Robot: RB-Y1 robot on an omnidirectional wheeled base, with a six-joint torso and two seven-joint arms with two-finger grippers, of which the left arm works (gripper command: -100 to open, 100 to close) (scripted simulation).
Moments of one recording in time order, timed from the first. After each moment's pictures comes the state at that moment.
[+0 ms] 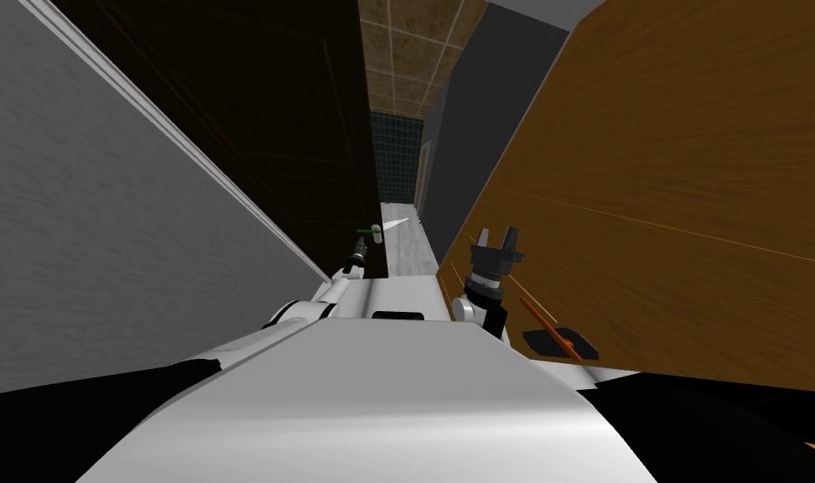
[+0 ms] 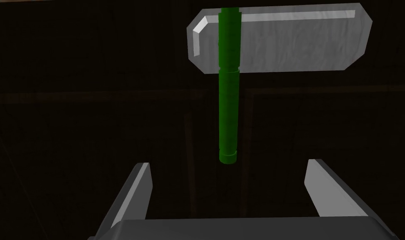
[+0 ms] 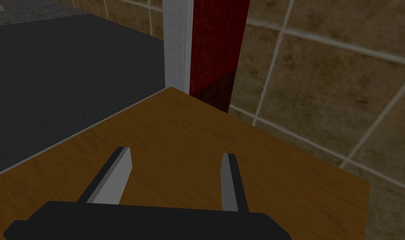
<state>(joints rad) -0.42 0.21 0.06 -0.71 0.22 -0.46 0.00</state>
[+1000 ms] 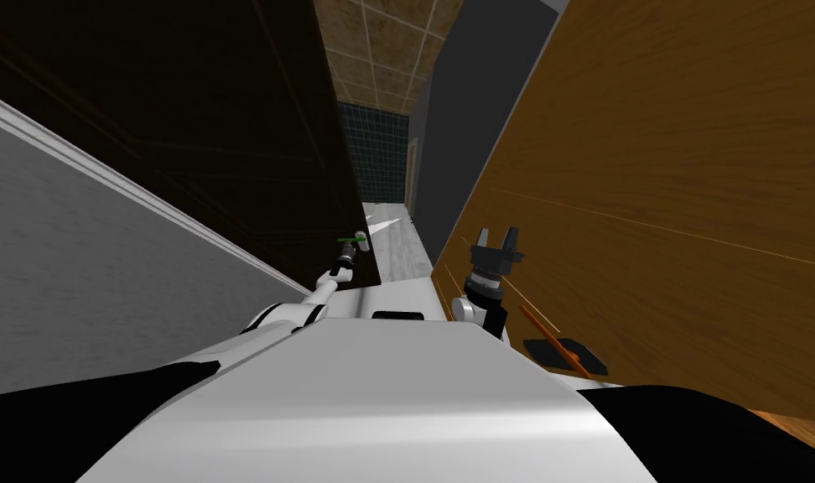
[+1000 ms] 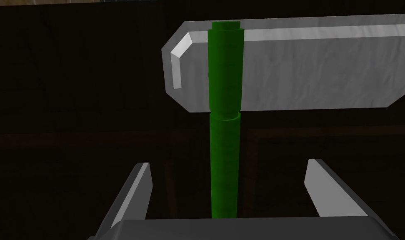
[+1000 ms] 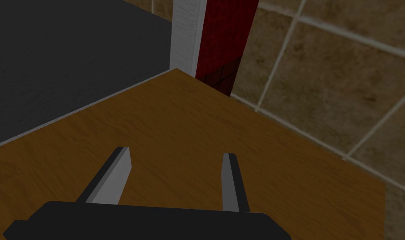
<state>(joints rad) -0.38 0.32 0.08 -0.67 0.24 -0.48 0.08</state>
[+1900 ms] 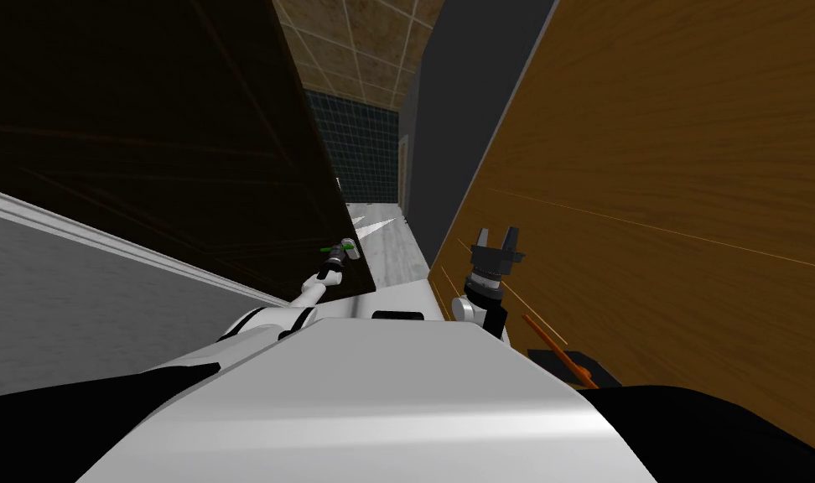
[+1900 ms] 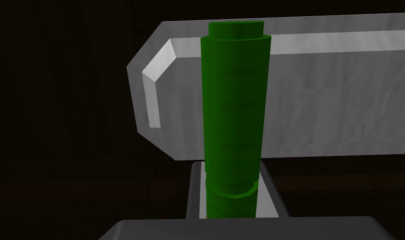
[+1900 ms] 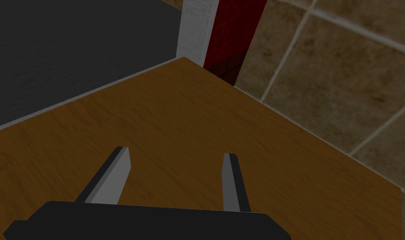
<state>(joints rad) -0.34 0.42 0.09 -0.64 0.26 -0.50 0.15</state>
